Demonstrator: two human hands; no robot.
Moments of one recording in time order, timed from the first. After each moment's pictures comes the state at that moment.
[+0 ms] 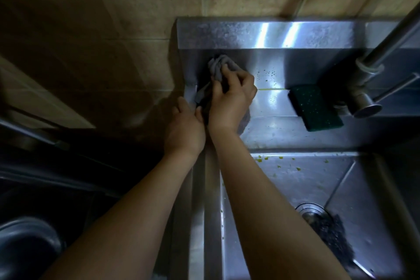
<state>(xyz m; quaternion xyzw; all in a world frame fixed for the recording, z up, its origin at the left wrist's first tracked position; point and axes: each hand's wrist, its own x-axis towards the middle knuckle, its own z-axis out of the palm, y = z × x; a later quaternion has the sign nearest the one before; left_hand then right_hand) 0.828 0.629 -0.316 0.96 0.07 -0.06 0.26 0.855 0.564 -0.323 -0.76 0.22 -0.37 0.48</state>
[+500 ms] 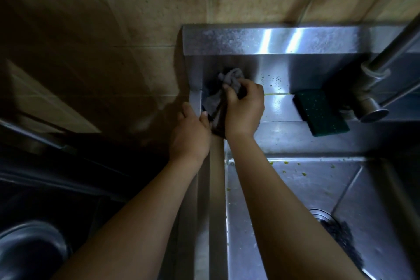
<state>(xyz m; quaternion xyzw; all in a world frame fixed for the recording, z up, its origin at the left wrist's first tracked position) 0.830 0.630 -0.319 0.96 0.06 -0.05 0.27 0.848 0.542 -0.324 -0.78 0.26 -0.30 0.49</state>
